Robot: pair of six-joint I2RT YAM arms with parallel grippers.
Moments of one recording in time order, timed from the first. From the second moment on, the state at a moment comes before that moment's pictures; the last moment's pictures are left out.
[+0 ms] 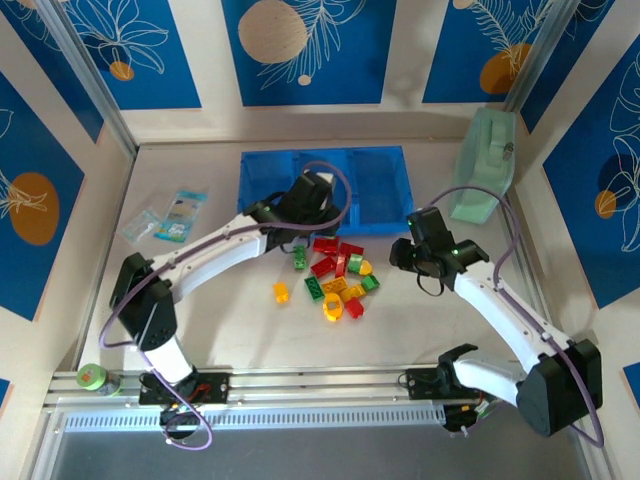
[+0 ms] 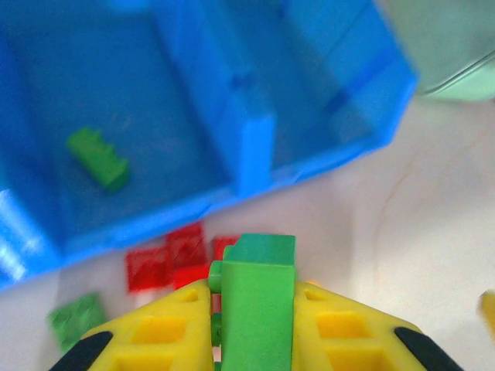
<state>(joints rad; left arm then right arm) -0.83 1.72 1.50 -0.51 -0.09 -0.51 0.39 1.07 0.83 -0.74 0.07 0.57</state>
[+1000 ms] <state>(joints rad) -0.75 2.40 2.37 -0.65 0.05 -0.44 0.30 0.86 0.74 -0.71 -0.09 0.51</state>
